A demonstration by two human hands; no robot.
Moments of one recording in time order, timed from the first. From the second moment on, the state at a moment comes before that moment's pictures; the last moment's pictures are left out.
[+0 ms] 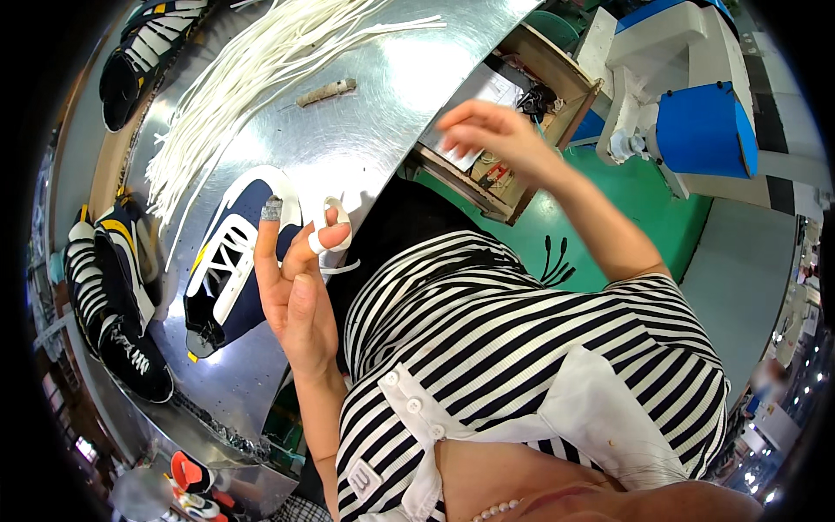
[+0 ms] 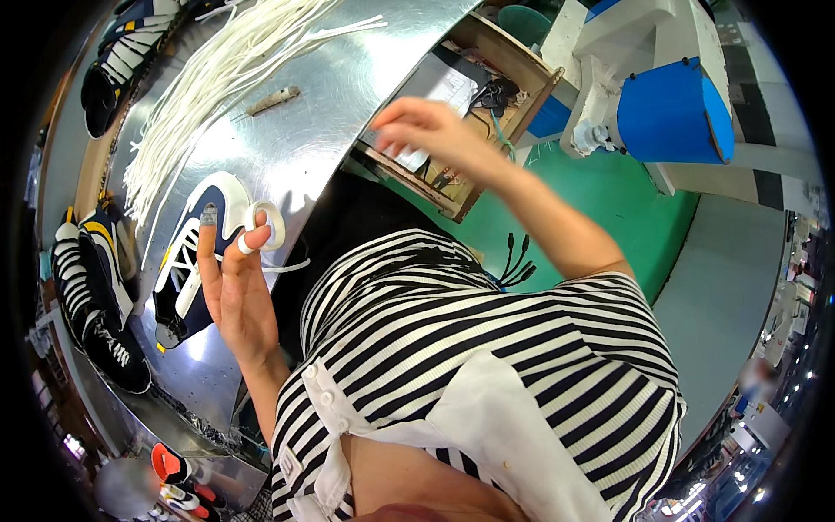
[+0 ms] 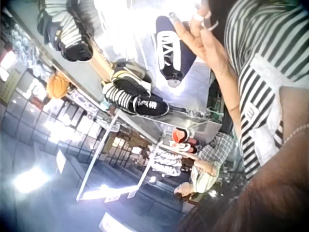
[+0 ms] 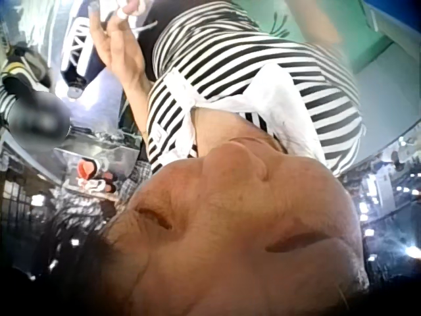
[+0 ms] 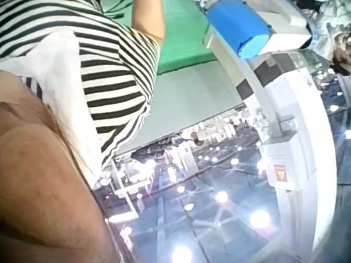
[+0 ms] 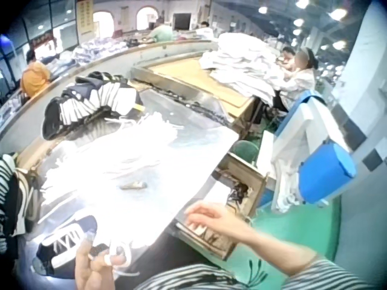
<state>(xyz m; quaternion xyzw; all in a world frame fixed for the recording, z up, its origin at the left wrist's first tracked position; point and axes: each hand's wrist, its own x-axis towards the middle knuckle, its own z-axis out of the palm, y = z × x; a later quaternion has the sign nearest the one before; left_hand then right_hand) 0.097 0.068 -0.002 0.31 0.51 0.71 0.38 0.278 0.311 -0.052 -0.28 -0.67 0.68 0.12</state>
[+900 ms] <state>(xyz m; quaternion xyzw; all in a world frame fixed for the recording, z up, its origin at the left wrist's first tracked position) 0.095 0.072 -0.013 0.09 0.39 0.75 0.52 0.307 0.370 -0.152 0.06 -0.92 0.02 -0.39</state>
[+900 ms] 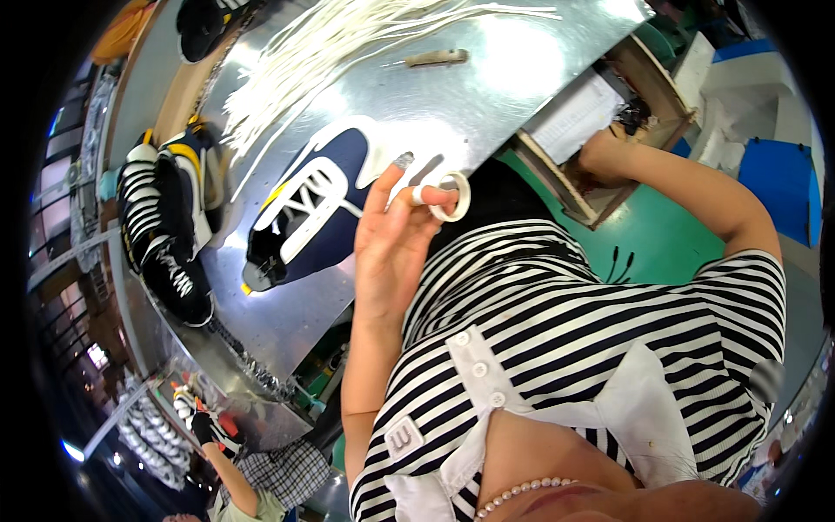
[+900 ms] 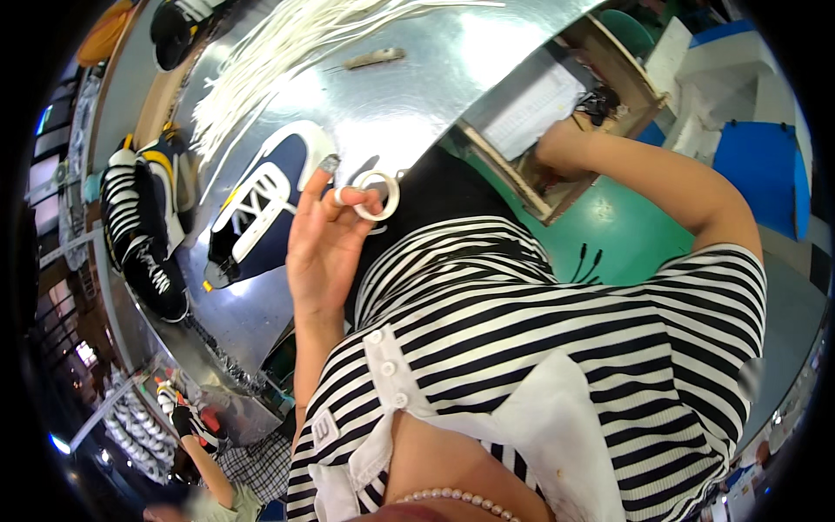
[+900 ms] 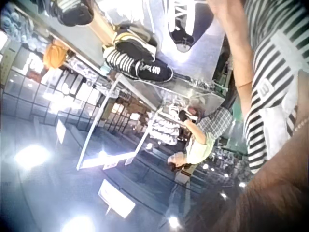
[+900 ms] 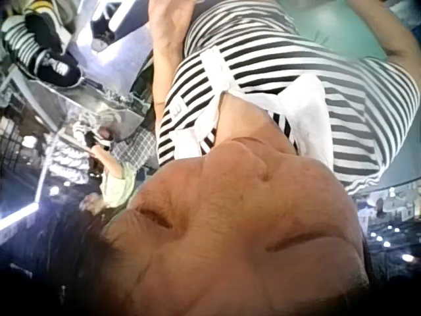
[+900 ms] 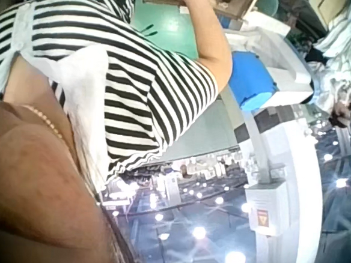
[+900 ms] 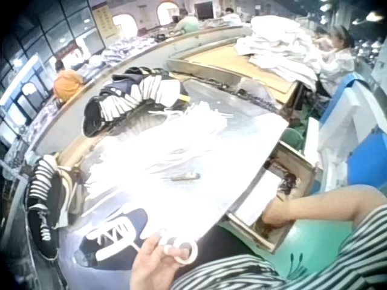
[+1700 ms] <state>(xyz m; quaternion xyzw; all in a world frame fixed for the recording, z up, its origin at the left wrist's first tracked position) 0.090 0.063 -0.013 0.09 0.32 0.79 0.52 0.278 0.293 -0.023 -0.07 -0.36 0.93 0.03</state>
